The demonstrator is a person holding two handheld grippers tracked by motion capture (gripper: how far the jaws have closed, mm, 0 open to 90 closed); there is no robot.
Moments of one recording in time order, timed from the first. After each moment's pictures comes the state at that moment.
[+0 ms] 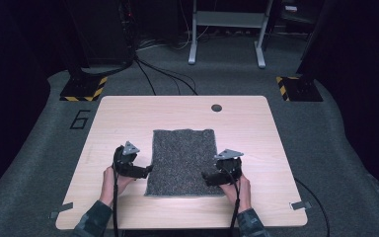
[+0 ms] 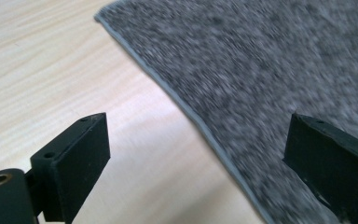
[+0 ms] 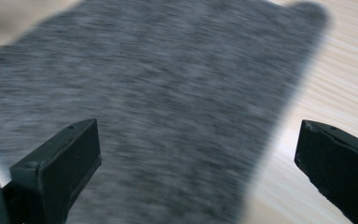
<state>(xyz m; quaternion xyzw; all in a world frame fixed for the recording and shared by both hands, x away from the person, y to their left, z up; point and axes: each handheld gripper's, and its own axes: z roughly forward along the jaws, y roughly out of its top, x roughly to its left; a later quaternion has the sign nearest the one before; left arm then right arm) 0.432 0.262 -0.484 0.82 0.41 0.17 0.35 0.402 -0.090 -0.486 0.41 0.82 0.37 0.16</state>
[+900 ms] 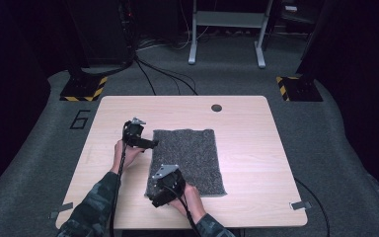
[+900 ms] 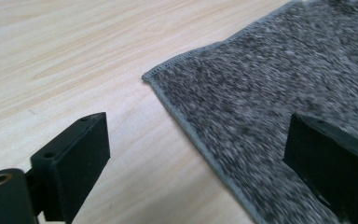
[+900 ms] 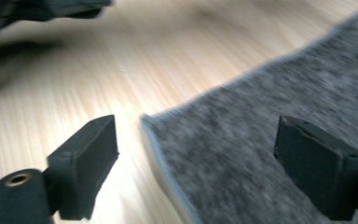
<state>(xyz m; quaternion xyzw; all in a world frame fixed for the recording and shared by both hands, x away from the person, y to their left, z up) 0.541 0.254 -0.496 0.80 0.46 0.15 0.35 0.366 0.070 -0.494 0.24 0.89 0.38 0.09</state>
